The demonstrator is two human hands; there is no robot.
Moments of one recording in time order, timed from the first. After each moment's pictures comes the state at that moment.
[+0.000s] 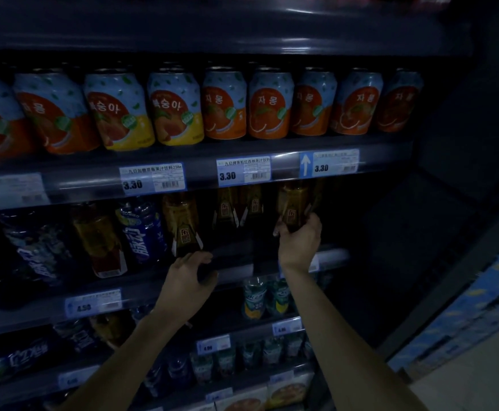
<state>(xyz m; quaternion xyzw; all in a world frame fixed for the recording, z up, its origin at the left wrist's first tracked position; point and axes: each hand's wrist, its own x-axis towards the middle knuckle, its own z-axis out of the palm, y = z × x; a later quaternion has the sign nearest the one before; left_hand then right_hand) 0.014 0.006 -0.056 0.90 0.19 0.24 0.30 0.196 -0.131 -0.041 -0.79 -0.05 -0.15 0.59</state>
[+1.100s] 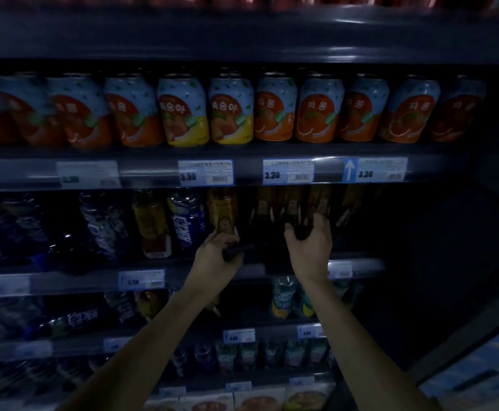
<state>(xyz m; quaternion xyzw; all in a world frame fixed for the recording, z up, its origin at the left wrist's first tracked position) 0.001 0.008 -0.021 0.86 0.25 0.26 0.35 0.149 -0.116 -0.026 -0.80 -0.22 -0.13 0.55</state>
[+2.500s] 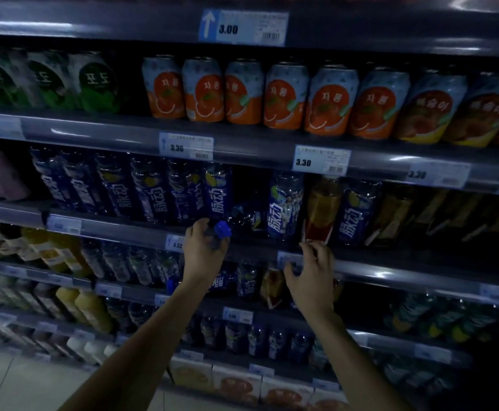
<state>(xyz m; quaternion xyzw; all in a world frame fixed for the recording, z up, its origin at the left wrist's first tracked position) -0.240 0.210 -0.045 0.71 0.45 0.35 0.42 -0.088 0.056 -0.076 -0.85 -0.40 -0.08 0.34</state>
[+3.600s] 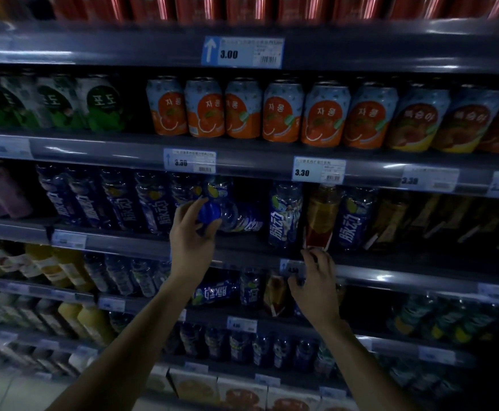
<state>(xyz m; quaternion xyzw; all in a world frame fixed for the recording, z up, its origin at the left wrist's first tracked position) -0.262 0.208 0.011 0.74 0.34 0.48 0.32 -0.085 0.050 -0.079 -0.84 -0.43 -0.08 0.32</state>
